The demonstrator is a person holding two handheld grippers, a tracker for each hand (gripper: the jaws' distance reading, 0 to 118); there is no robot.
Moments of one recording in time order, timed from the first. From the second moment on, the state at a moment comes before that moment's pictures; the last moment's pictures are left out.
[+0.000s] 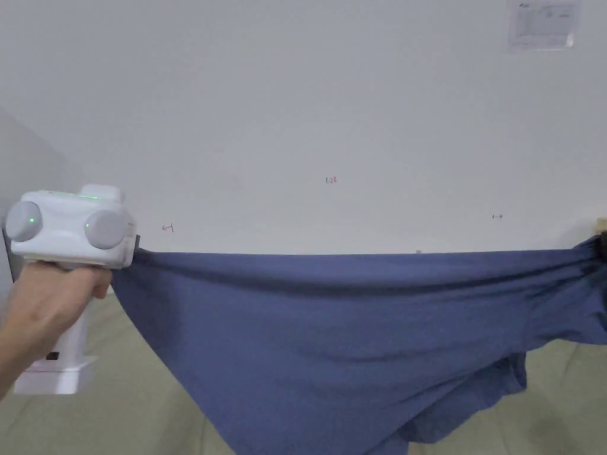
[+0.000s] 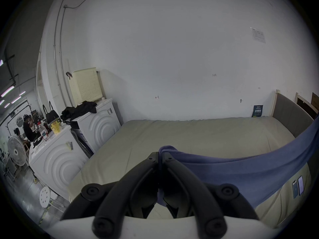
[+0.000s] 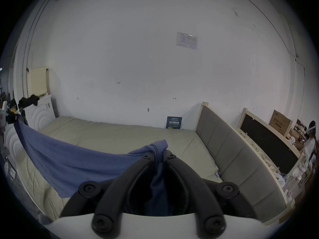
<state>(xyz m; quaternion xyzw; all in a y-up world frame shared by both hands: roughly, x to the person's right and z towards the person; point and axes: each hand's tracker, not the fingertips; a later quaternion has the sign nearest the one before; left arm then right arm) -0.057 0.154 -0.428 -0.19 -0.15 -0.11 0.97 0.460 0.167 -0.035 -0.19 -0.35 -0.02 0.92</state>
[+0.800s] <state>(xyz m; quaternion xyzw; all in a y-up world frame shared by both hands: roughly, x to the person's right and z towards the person) 0.063 0.042 -0.567 -0.21 -0.12 -0.12 0.96 0.564 0.060 -0.201 -0.21 -0.39 -0.03 0.90</state>
